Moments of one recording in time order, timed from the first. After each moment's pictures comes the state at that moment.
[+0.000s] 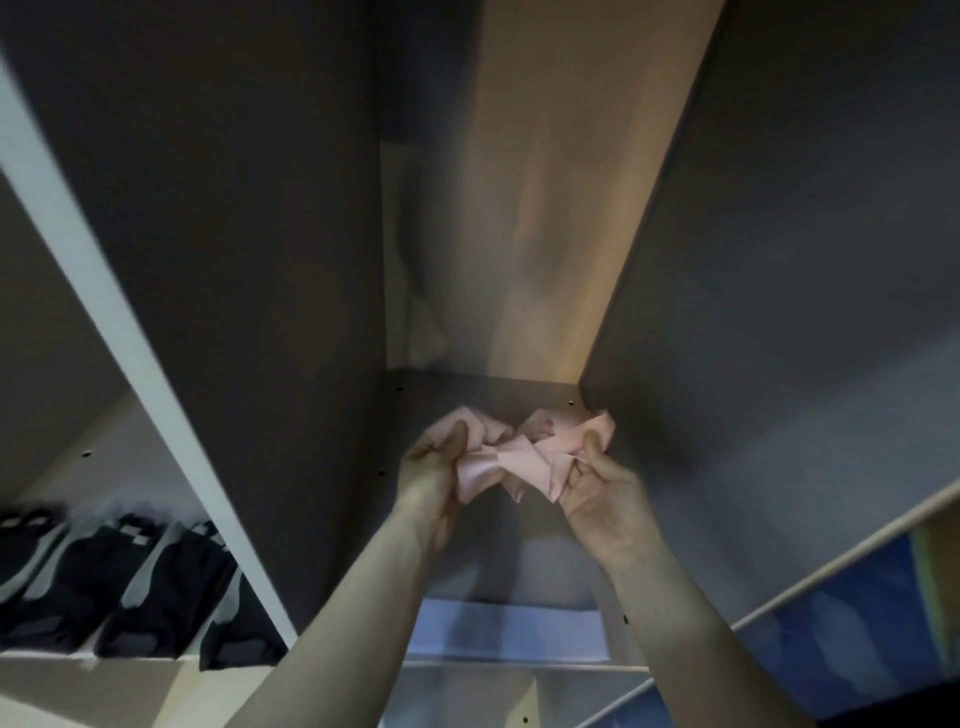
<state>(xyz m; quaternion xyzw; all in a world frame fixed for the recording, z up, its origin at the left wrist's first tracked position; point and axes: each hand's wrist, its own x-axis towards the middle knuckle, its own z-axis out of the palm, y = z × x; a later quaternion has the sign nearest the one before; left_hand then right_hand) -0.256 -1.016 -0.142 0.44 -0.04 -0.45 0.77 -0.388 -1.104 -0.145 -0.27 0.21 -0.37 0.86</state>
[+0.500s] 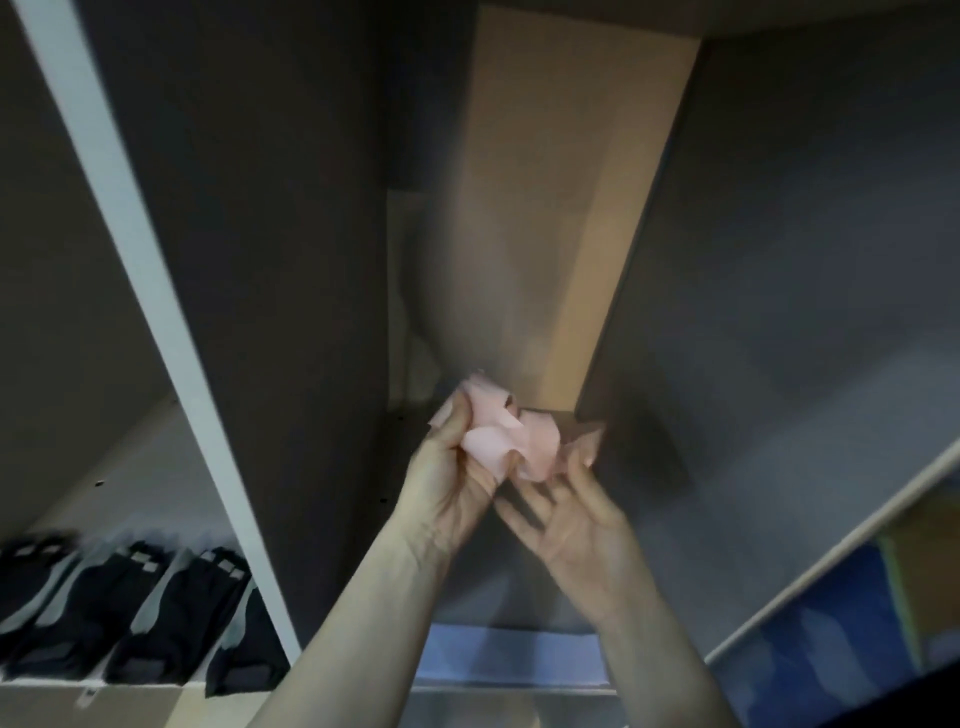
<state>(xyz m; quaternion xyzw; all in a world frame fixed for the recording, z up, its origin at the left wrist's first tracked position) -0.264 -1.001 -0.084 0.18 -0.11 -0.54 0.82 -0.396 -1.043 -0.100 -0.30 0.16 -0.31 0.89</state>
